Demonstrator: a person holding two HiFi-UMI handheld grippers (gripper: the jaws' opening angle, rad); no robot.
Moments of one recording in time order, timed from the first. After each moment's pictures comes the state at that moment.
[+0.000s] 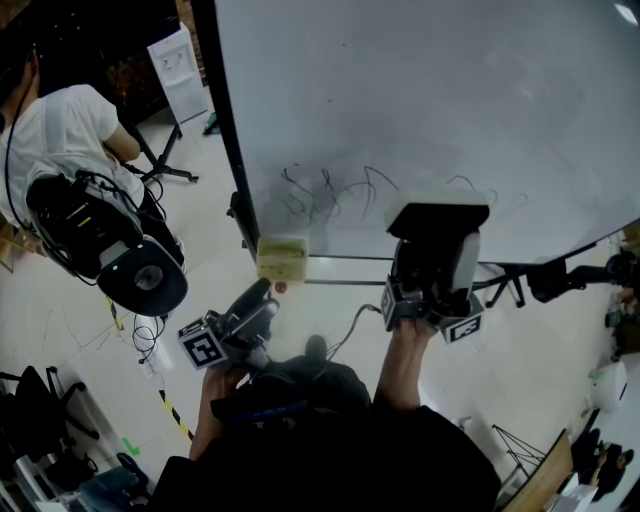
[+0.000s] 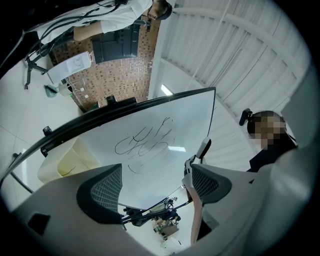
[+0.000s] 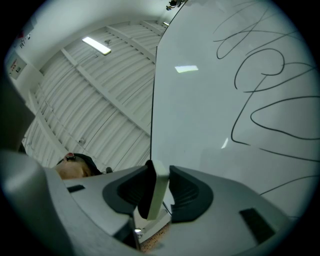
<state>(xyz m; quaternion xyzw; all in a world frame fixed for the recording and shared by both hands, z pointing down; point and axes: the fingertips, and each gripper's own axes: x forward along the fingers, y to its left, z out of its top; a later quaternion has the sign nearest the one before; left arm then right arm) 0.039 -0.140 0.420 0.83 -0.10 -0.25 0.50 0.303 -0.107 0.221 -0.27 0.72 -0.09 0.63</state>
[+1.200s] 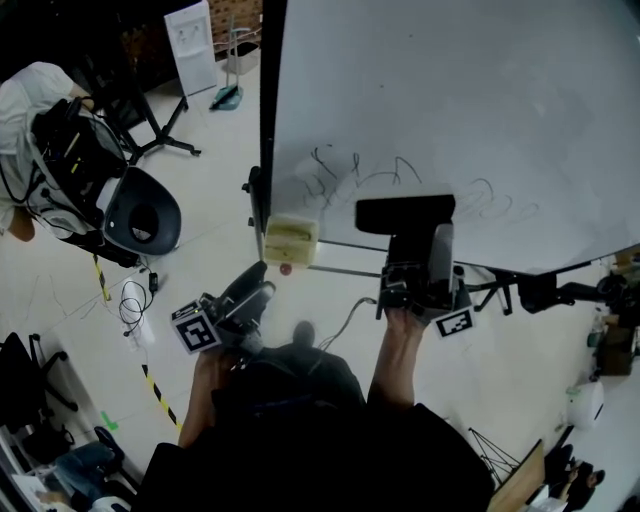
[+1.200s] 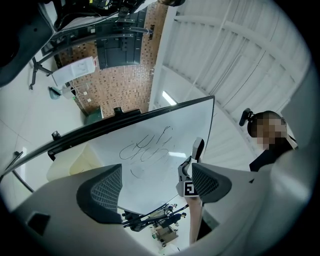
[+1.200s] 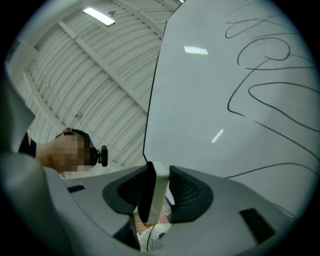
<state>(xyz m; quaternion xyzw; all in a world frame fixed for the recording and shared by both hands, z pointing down) 0.013 -0.141 0.429 0.81 -0.12 -0.27 0.50 0.233 -0.135 0.222 -0.31 0.80 -0.10 0.50</state>
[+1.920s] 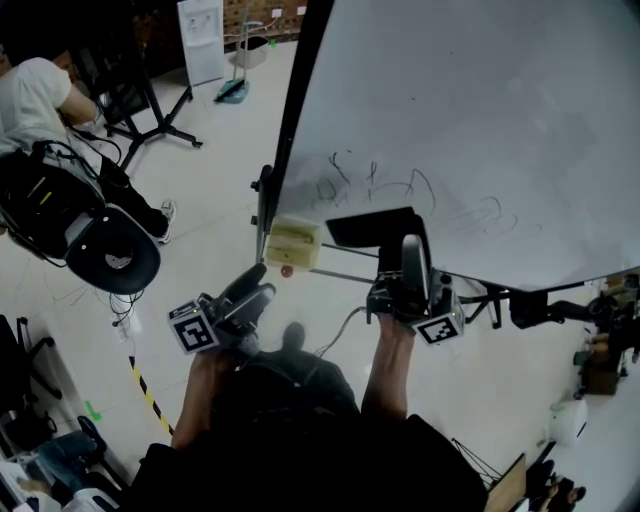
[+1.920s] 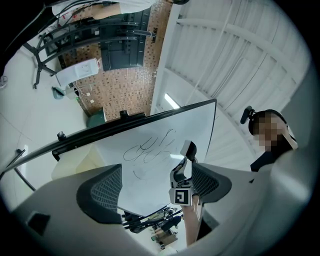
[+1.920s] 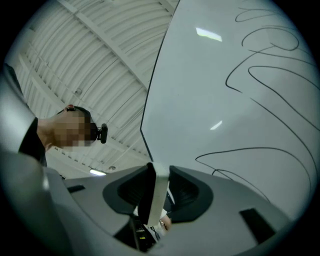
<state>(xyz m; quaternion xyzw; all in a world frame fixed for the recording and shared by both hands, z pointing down) 0.003 -0.142 0.447 0.80 -0.14 -0.27 0.52 0.193 -0.156 0.264 -0.34 0.85 -0.10 0.39</state>
